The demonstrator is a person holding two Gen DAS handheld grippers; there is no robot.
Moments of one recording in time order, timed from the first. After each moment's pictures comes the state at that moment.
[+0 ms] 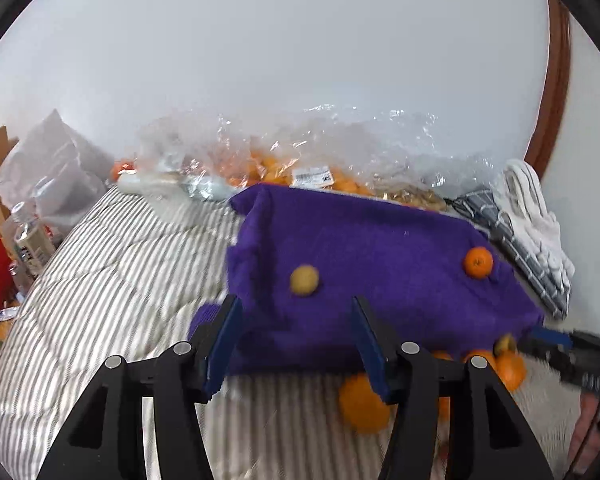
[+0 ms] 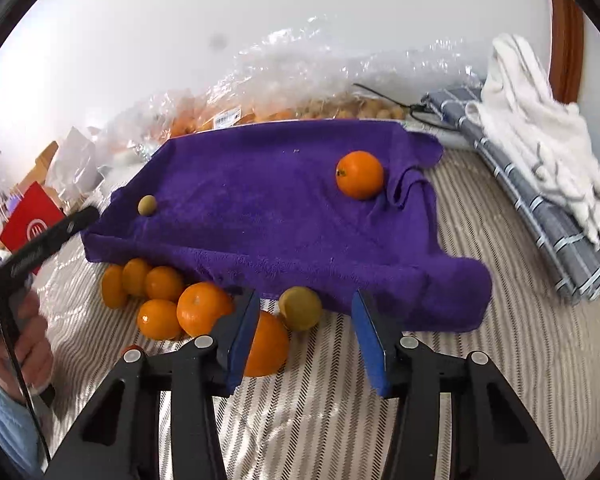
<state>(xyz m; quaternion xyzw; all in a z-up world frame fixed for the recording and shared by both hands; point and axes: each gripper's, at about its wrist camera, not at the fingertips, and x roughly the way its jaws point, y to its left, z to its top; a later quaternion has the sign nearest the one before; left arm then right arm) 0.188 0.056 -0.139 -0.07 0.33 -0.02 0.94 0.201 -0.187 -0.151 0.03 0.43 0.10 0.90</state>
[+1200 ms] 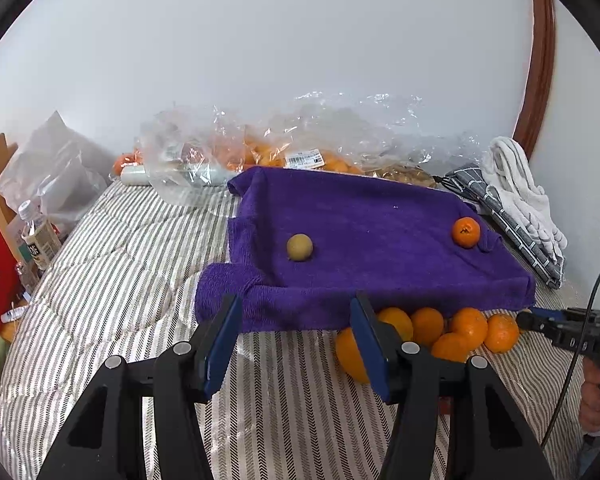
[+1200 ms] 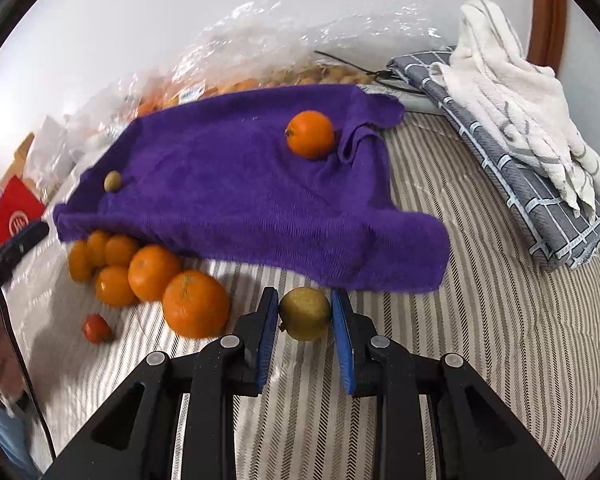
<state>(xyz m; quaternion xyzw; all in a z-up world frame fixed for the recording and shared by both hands) 0.166 0.053 -0.139 -0.05 0.35 -0.04 0.94 0.197 -0.215 -0.167 0.02 0.48 0.07 0.88</state>
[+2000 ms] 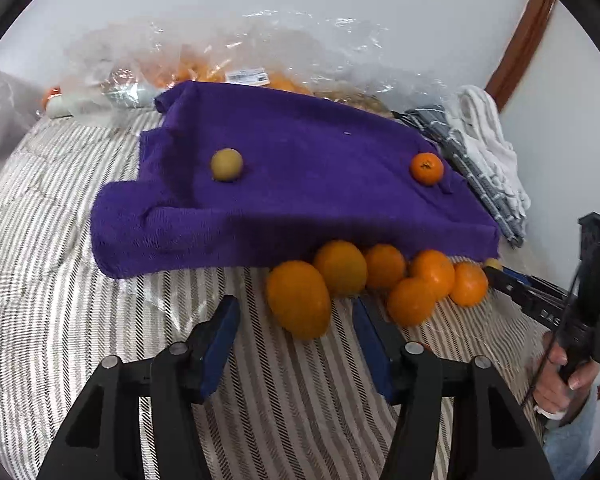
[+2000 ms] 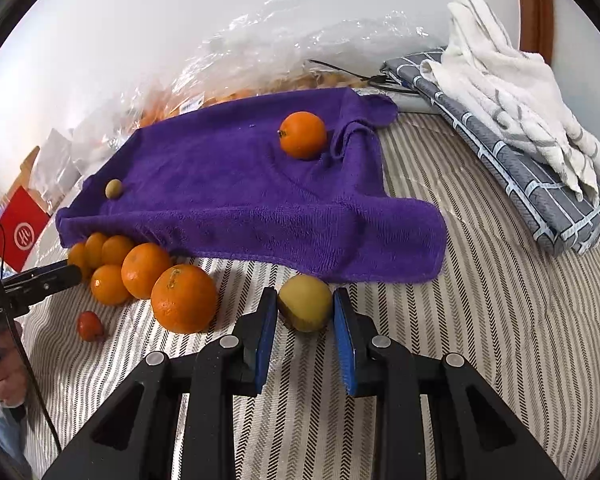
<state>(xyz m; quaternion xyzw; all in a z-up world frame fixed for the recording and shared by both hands) 0.184 0.031 -0.177 -0.08 0.45 -0.13 0.88 0.185 -0.226 -0.177 0.04 0.44 0.07 0.89</state>
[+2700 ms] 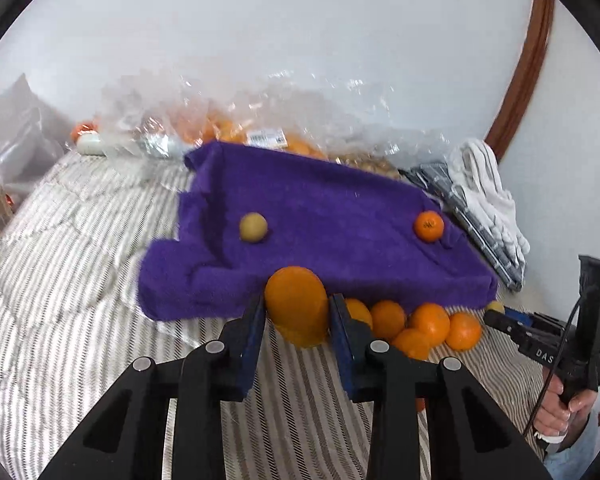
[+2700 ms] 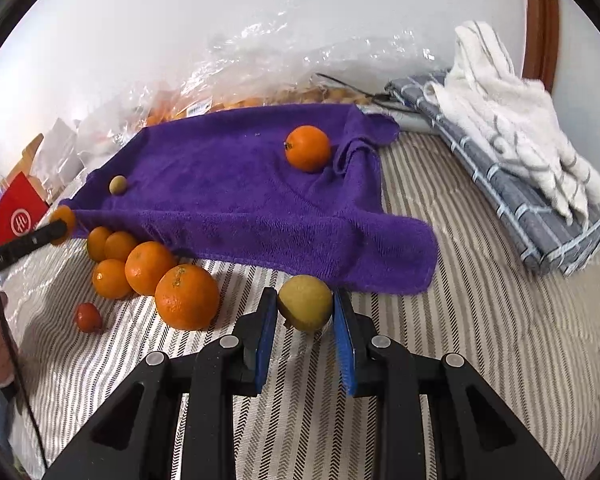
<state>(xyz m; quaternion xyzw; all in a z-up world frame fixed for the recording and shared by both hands) 0.175 0.052 -0.149 -0.10 0.36 -0.11 0.92 0.178 -0.221 -0.168 0.00 0.42 0.07 0.91</state>
